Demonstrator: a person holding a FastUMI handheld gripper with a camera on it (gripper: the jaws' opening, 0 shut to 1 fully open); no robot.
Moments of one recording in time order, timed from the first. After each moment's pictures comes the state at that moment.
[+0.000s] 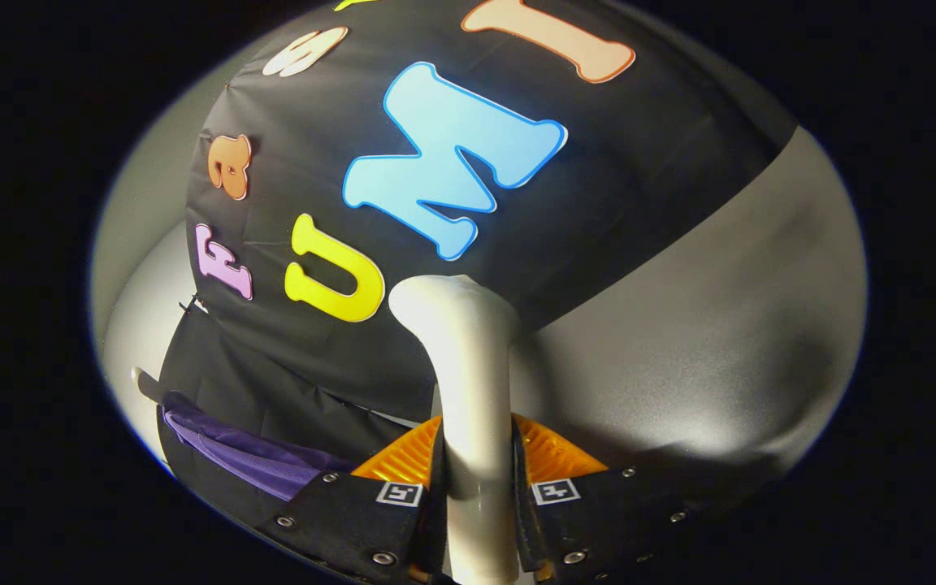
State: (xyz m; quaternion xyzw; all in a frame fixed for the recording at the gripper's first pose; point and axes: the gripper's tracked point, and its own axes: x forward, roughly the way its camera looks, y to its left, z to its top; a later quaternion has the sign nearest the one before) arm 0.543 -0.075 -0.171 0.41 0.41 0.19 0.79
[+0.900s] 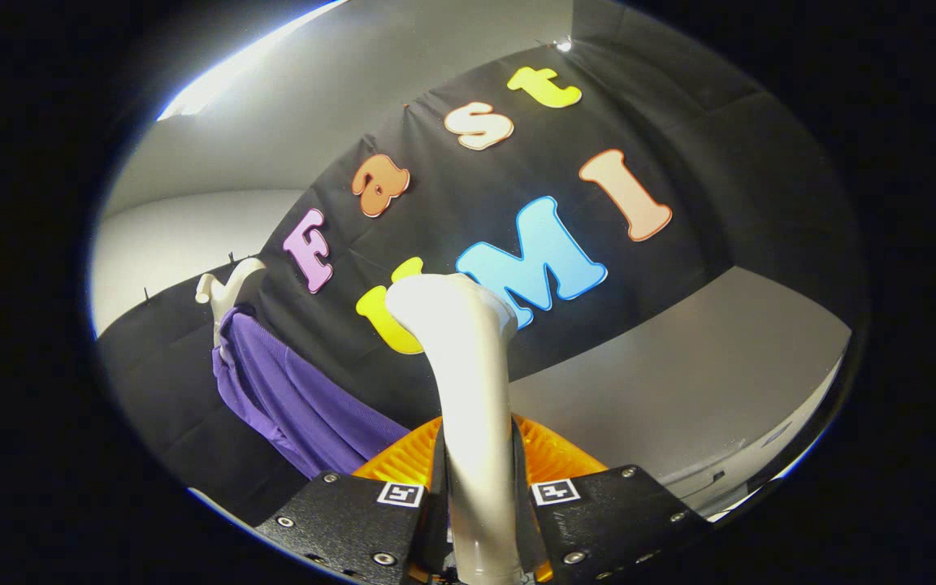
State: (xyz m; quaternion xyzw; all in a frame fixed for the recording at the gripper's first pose) arm 0.327 -0.073 -0.020 0.27 0.19 0.16 0.93
